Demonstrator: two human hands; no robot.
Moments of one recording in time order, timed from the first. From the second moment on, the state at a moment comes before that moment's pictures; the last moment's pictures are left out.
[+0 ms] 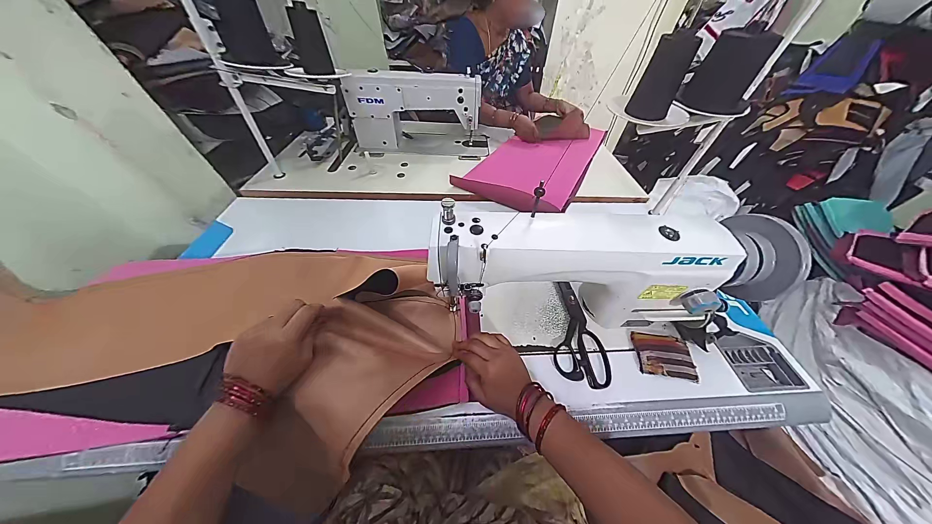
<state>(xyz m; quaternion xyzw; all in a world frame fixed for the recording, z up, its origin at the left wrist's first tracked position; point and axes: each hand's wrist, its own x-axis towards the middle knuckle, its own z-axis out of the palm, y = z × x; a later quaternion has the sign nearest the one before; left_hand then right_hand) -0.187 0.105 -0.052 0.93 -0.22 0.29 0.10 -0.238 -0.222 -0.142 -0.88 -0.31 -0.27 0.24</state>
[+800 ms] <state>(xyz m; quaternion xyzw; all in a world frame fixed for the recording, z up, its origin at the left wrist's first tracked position) -0.128 0.140 -0.095 0.92 -0.23 0.00 0.31 -0.265 -0.201 -0.137 -0.93 -0.23 -0.19 0.20</state>
